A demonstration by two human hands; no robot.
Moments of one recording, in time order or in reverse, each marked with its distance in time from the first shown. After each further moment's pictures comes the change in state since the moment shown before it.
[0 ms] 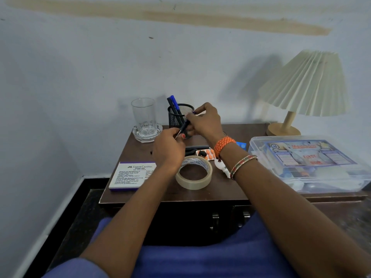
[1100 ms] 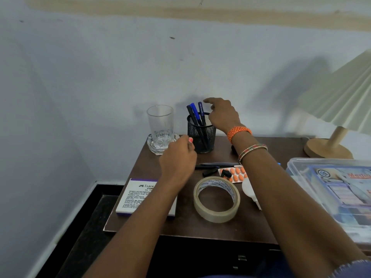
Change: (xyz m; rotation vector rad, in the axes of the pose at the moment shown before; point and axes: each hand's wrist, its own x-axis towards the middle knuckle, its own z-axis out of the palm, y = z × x) left_hand 0.040 -0.032 0.004 0.258 -0.057 0.071; right_hand 0.103 0.007 0.026 -0.687 -0.130 -0.239
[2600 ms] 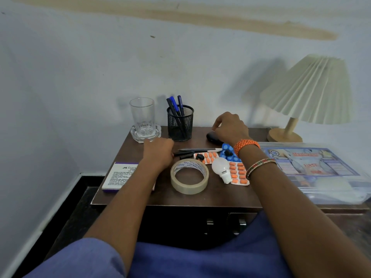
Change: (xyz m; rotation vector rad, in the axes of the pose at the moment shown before) left_hand -0.008 0.002 -0.001 0.580 -0.356 0.177; right_hand -0.100 0.034 -0.064 -0.203 -0.009 0.186
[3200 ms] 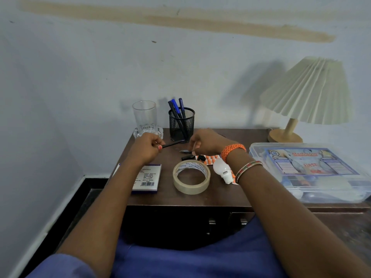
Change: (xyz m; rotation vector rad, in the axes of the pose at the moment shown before) left_hand -0.008 -0.042 -0.009 -0.684 0.087 -0.140; right_hand -0.012 -0.027 0.026 -0.077 -0.486 -0.382
